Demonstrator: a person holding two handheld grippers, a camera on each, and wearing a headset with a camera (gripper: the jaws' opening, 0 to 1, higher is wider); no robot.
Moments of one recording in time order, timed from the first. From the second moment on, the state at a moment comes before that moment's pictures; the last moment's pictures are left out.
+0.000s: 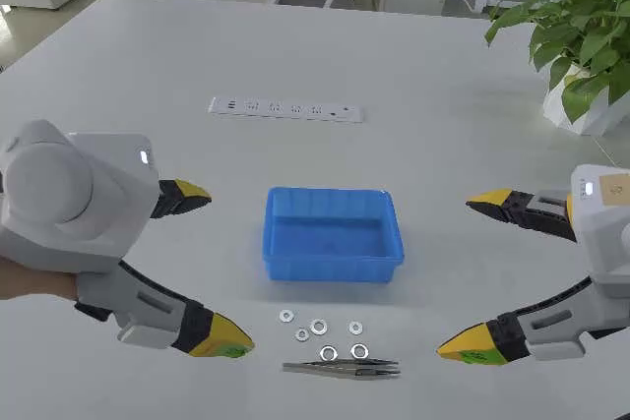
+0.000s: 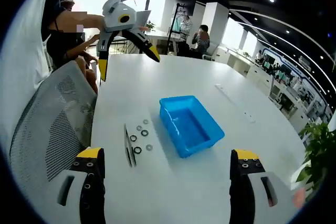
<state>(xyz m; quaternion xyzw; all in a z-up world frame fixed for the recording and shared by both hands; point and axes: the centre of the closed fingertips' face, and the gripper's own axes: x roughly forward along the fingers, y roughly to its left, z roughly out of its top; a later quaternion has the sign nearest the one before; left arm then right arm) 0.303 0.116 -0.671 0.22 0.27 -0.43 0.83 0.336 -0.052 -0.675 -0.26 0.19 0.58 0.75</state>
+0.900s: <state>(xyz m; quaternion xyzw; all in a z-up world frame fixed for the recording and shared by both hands) 0.303 0.118 -0.670 0.19 0.27 -0.43 0.84 0.332 -0.048 -0.674 -0.27 0.19 0.58 0.74</state>
